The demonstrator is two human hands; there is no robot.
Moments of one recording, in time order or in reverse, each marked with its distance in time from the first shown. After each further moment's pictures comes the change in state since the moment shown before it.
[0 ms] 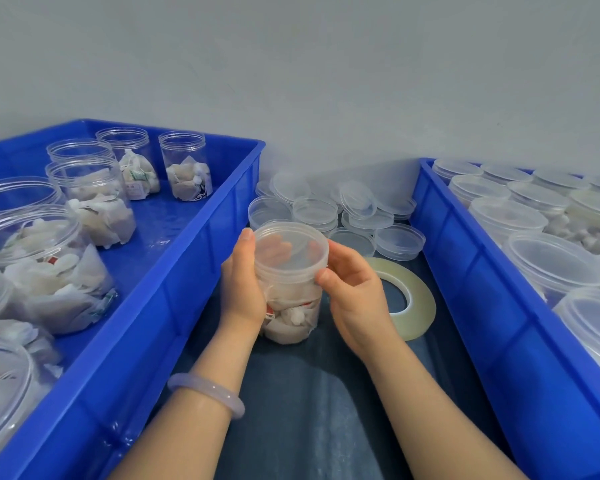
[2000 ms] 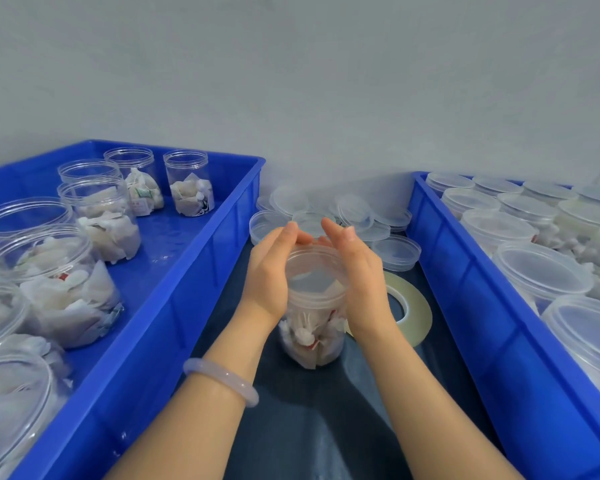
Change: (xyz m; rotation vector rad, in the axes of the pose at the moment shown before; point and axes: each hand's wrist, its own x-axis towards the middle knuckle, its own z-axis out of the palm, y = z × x) left_hand -0.001 0.025 0.019 0.167 -0.271 0.154; right_hand 0.004 -0.046 0.029 -0.339 0.105 -0.026
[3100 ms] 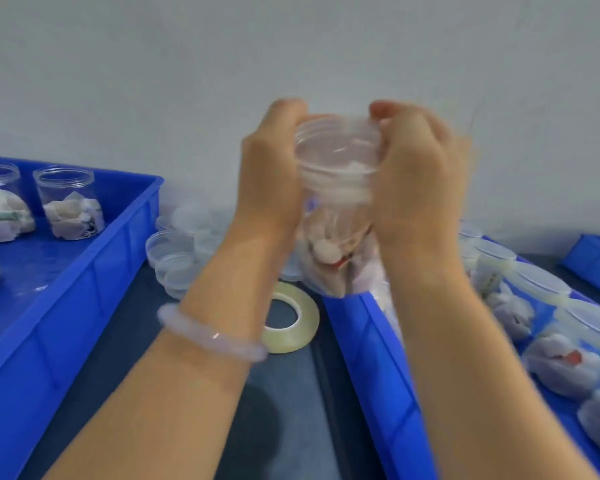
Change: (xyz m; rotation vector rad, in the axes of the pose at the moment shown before) left_hand -0.005 0.142 0.125 -0.376 -0.189 0.133; right_hand -0.013 -0.187 -0.055 -0.310 0.565 -0.400
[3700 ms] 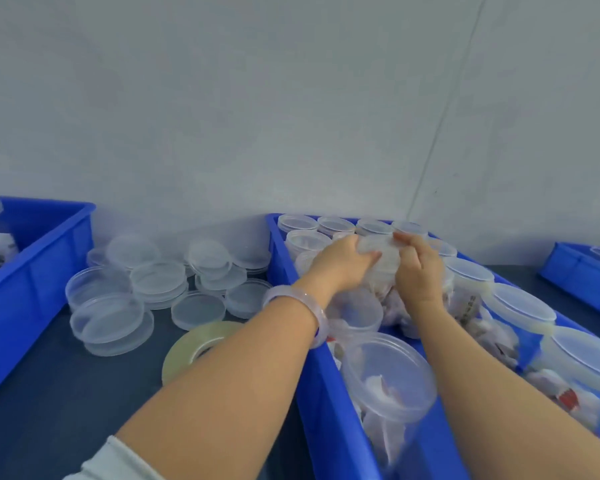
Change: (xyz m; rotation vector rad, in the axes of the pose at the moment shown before) left_hand 0.061 -0.193 0.085 0.992 -0.561 -0.302; right_hand 0.097 0.216 -0.117 -0.506 0.000 0.145
